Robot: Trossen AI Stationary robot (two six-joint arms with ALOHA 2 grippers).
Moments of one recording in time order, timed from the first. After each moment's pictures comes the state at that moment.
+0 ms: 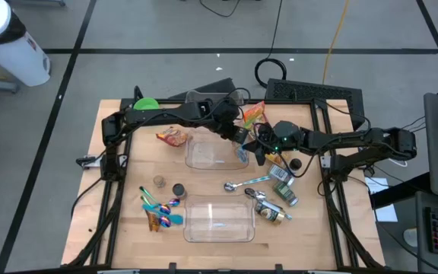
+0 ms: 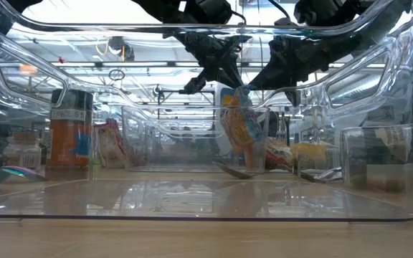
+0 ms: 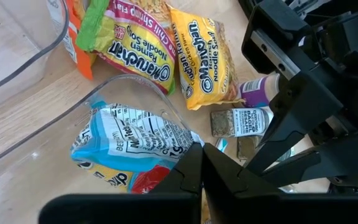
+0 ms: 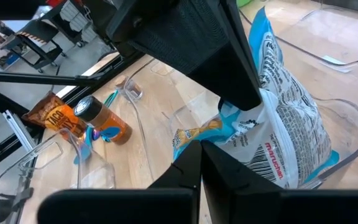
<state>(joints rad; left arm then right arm) 0.27 1.95 1.68 -0.53 0.21 -0.76 -0.23 1.24 0.60 0.25 -0.13 0.51</state>
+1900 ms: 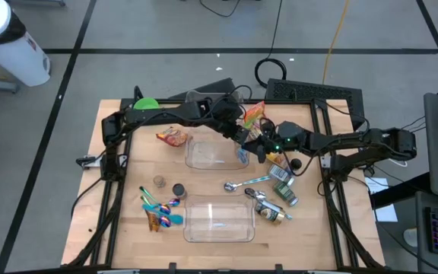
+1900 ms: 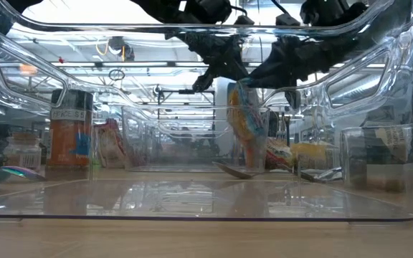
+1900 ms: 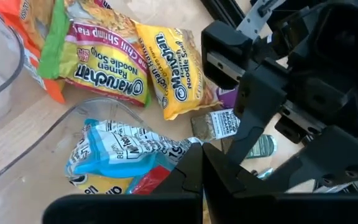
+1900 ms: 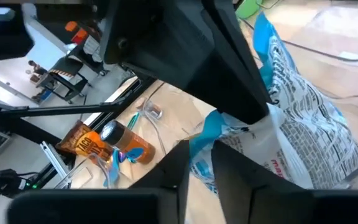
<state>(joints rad) 0.28 1.95 1.68 -0.44 0.27 -0.66 -0.23 1.24 0.54 0.41 -0.16 0.68</state>
